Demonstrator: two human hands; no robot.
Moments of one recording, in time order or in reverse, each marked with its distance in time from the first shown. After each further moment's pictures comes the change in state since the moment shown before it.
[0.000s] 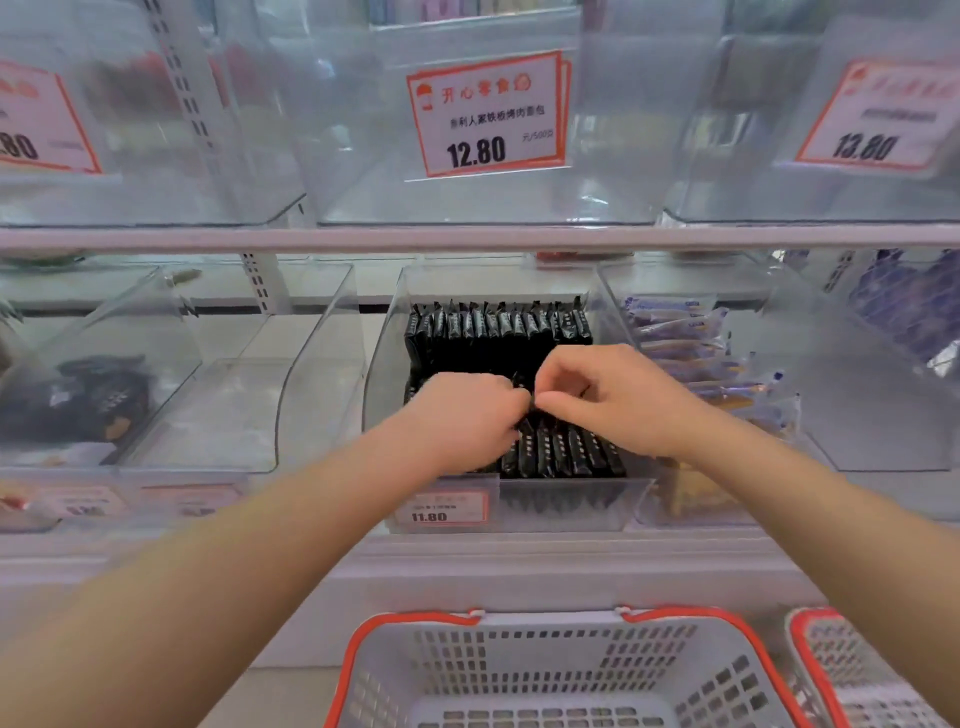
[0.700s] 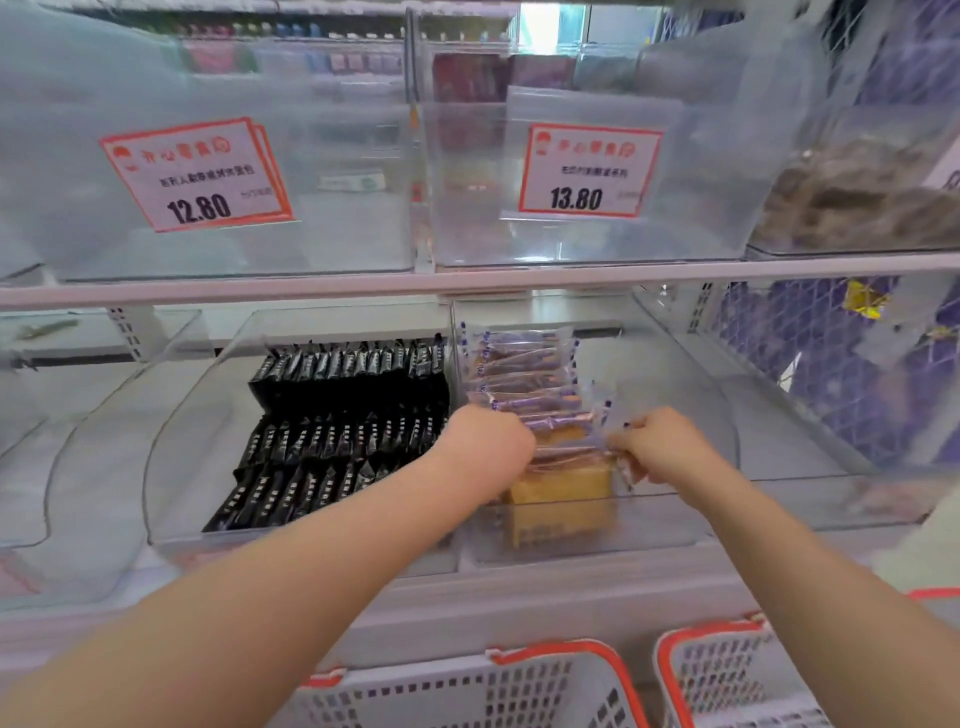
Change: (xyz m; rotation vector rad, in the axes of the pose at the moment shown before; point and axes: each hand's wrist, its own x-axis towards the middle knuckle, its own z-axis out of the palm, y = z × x) left_hand 0.119 0.138 -0.018 0.293 -0.008 0.054; right_hand -0.099 0.163 -0.074 0.182 0.256 0.909
